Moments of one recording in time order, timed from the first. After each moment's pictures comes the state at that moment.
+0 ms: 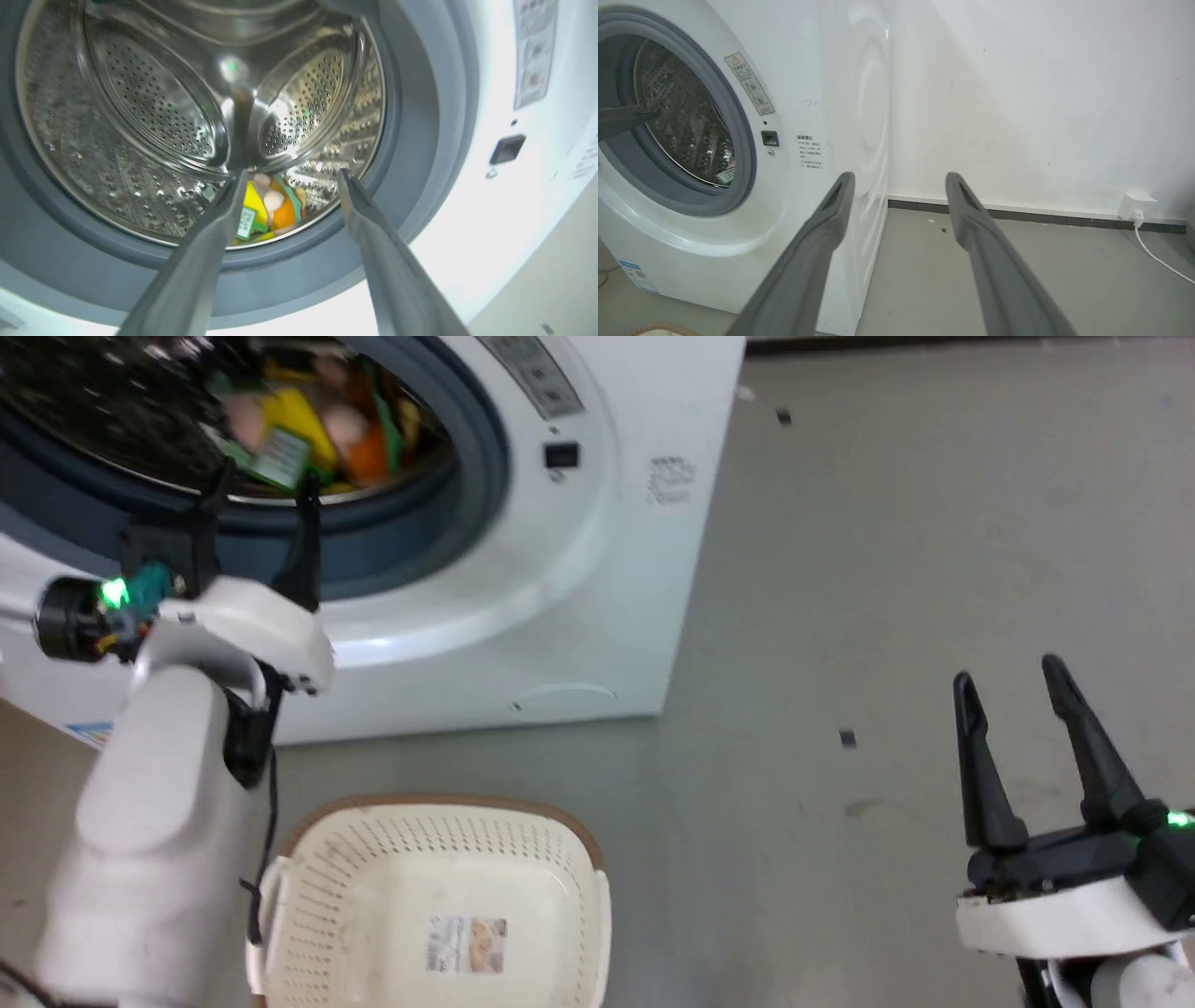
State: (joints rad) left arm -0.82 0.33 -0.23 0.76 -0.25 -0.06 -0.26; right arm -0.10 -0.05 -0.05 -0.11 0.05 0.13 -0.26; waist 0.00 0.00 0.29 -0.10
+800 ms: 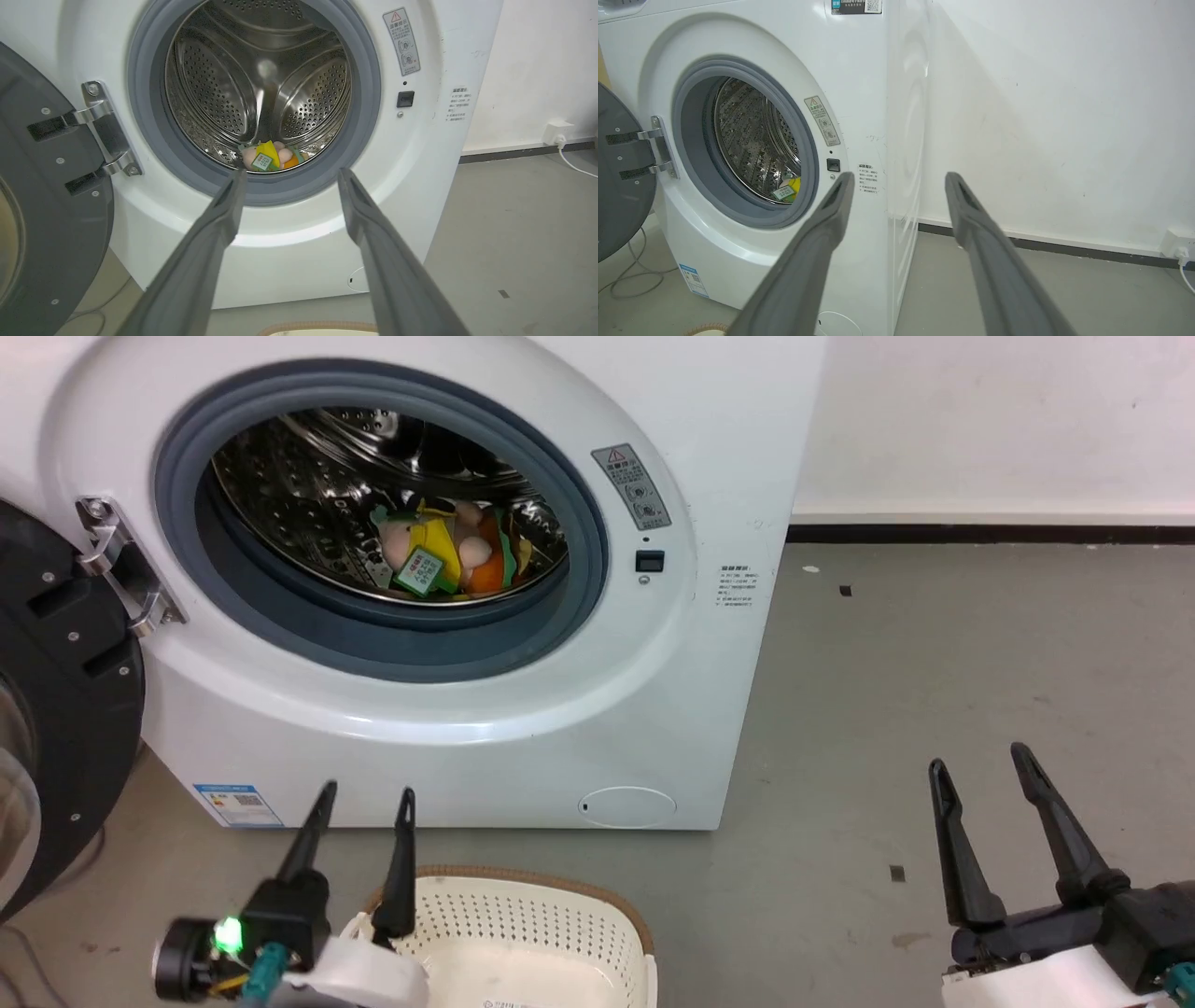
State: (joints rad) left arm -0.06 0.23 -0.19 0.13 -0.18 0.09 -0.26; right arm 0.03 -0.05 -0.03 -0.10 0.05 0.13 -0.26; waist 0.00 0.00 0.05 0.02
